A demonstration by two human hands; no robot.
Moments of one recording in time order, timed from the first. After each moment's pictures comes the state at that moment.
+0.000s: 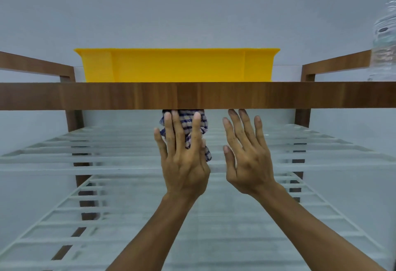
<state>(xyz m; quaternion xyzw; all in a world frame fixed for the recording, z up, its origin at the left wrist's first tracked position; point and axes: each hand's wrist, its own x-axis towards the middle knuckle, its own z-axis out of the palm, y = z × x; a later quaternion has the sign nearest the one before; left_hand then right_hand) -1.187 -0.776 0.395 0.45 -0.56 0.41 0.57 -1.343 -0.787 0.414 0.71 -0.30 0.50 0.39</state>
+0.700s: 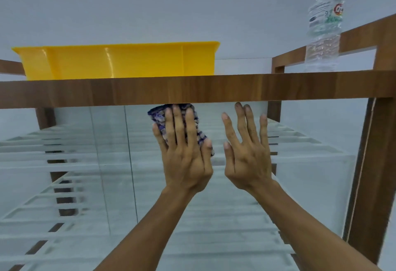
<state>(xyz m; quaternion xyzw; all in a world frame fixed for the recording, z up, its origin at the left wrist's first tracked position) -1.333 -0.780 0.399 0.46 -0.60 0.38 0.54 -1.491 -0.794 0.408 0.69 -0.36 0.49 0.39</state>
